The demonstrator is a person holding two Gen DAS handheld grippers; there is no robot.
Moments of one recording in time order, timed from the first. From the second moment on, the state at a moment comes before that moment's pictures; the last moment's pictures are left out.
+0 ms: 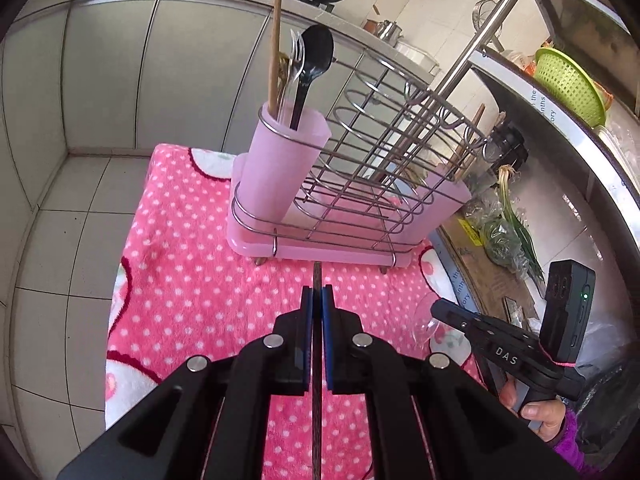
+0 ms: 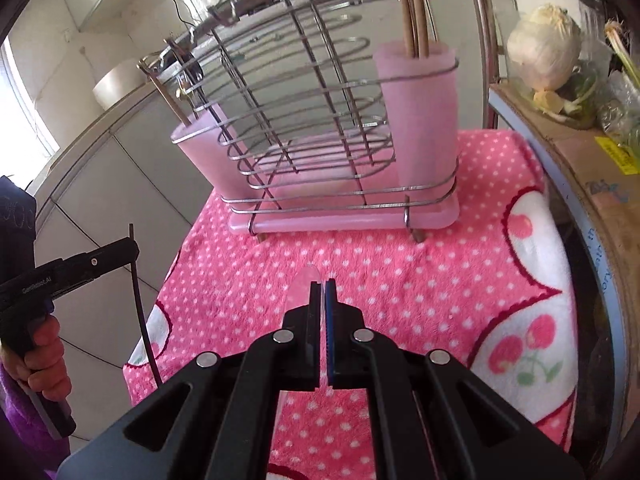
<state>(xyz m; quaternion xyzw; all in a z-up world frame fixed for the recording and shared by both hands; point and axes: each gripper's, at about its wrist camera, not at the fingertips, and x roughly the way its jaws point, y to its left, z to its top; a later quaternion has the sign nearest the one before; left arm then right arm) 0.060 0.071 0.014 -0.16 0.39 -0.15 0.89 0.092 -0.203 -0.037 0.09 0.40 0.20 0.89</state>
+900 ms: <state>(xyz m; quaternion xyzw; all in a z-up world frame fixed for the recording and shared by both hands) 0.088 0.086 0.174 -0.15 0.18 -0.11 0.96 0.117 -0.275 0.159 0.05 0.13 0.08 0.99</state>
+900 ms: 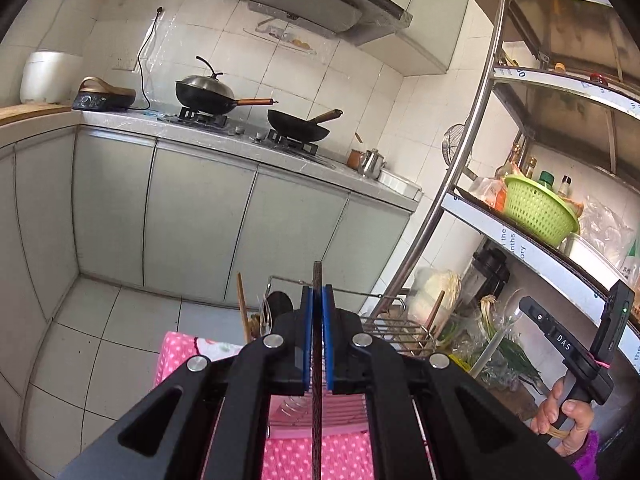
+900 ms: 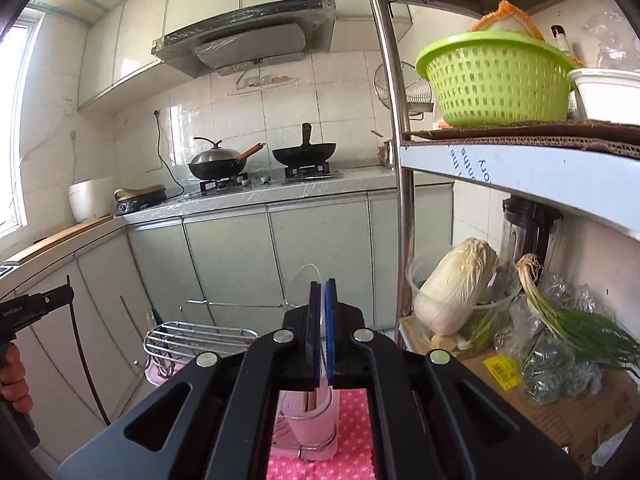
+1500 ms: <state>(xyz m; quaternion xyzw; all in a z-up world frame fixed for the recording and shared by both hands) 0.158 0.099 0.175 -0.16 0.14 -0.05 0.98 0.163 -0.244 0.138 -0.04 0.09 0.05 0.99</state>
